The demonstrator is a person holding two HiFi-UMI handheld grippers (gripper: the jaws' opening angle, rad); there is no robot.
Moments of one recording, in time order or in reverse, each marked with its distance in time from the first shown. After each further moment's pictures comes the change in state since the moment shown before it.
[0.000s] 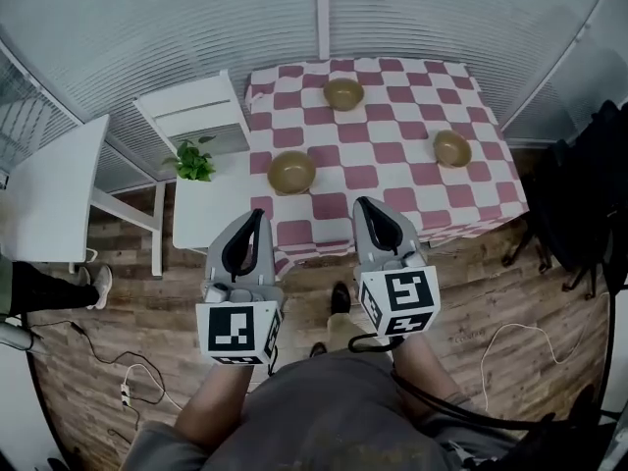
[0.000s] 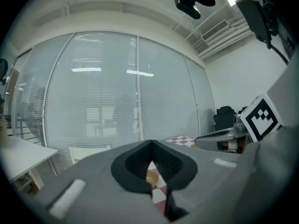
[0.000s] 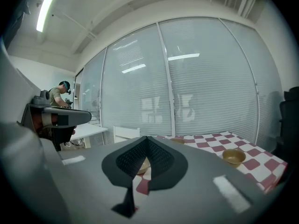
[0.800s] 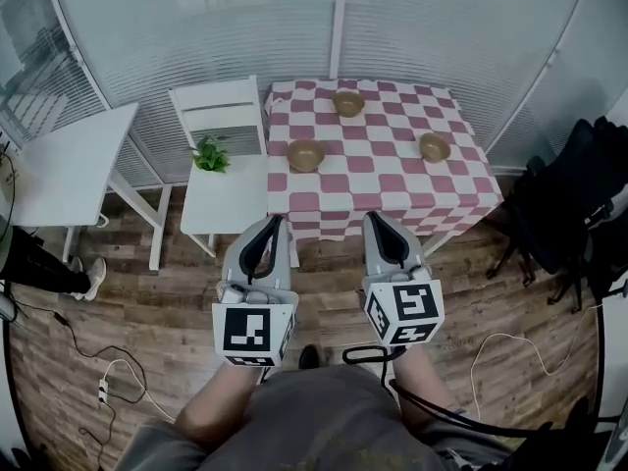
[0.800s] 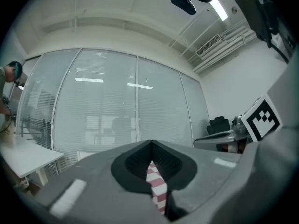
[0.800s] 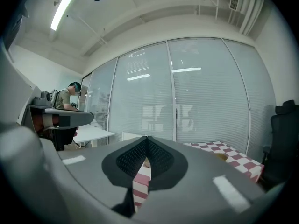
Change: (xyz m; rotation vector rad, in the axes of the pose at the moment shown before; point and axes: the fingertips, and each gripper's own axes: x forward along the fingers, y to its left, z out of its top) left arm -0.164 -0.041 0.027 -0.016 -0.130 -0.023; right arm -0.152 0.085 0.014 -0.065 -0.094 -0.029
